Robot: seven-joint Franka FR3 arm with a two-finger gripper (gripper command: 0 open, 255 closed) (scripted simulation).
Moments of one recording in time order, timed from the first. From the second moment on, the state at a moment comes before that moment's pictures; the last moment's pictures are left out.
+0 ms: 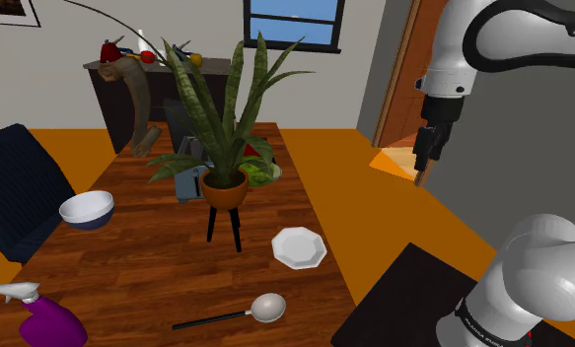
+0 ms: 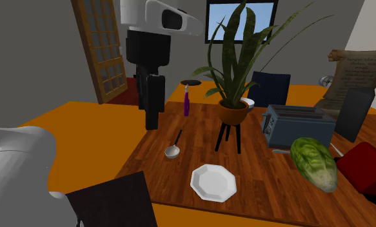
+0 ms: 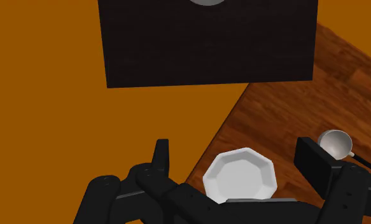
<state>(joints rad) 0.00 -0.83 -0.07 -2.40 -0.05 1.44 -0.02</state>
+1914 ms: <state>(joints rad) 0.29 -0.11 0.07 -2.44 0.12 2.30 -0.24</state>
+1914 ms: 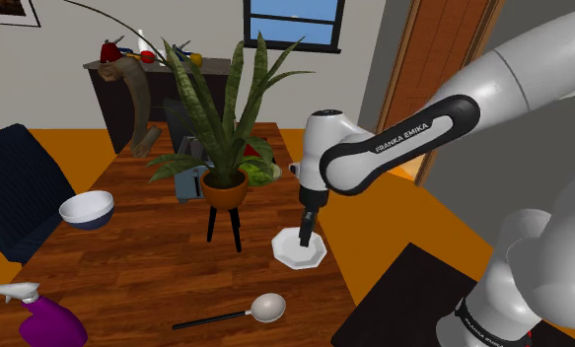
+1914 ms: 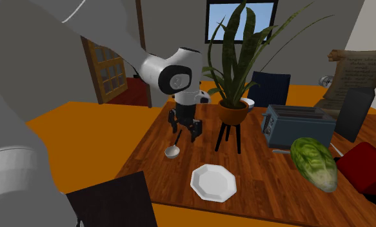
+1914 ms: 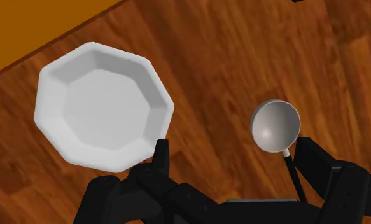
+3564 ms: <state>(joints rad) 0.50 0.61 0.20 -1.97 0.03 2.64 -0.35</state>
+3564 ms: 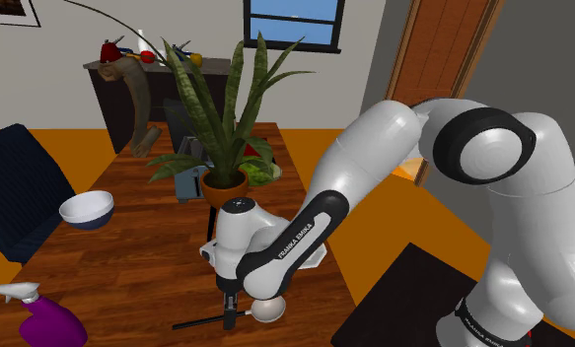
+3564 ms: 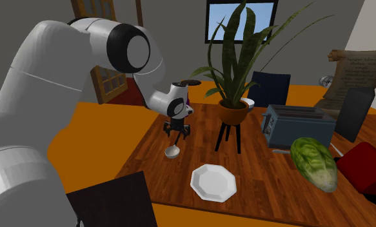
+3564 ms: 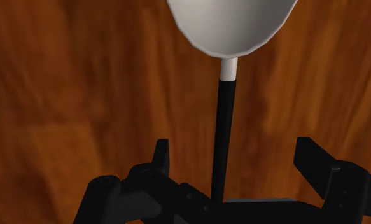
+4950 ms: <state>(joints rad) 0.50 0.63 0.19 -1.96 0.03 2.66 -0.35</state>
